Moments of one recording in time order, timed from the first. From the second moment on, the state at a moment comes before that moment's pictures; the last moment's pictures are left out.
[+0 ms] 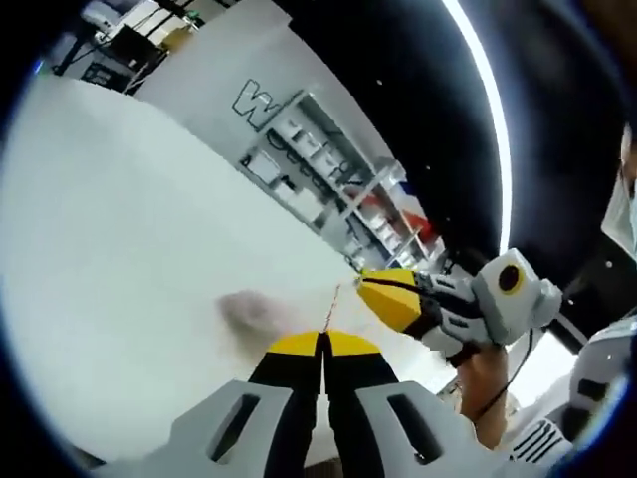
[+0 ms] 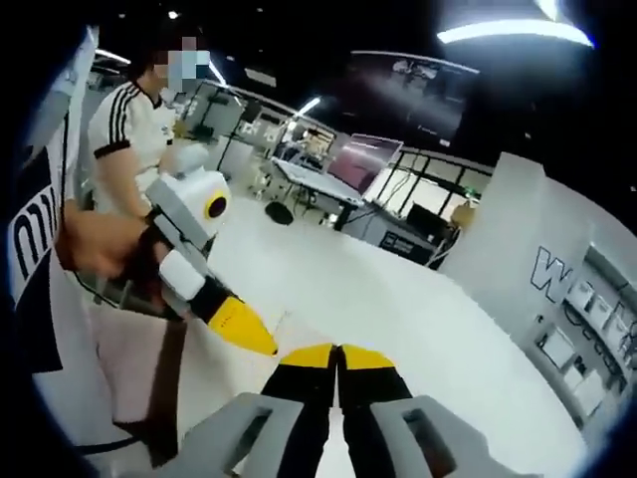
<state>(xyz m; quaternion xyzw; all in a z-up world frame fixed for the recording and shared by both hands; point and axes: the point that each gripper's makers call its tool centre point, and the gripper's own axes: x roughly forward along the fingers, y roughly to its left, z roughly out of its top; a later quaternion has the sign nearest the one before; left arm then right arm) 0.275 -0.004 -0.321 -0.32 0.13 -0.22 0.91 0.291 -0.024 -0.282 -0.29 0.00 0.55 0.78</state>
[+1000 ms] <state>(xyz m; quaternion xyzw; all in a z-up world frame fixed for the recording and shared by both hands) 0.267 -0.010 -0.325 -0.27 0.14 -0.22 0.93 0.303 -0.019 -0.263 -0.37 -0.08 0.48 0.79</state>
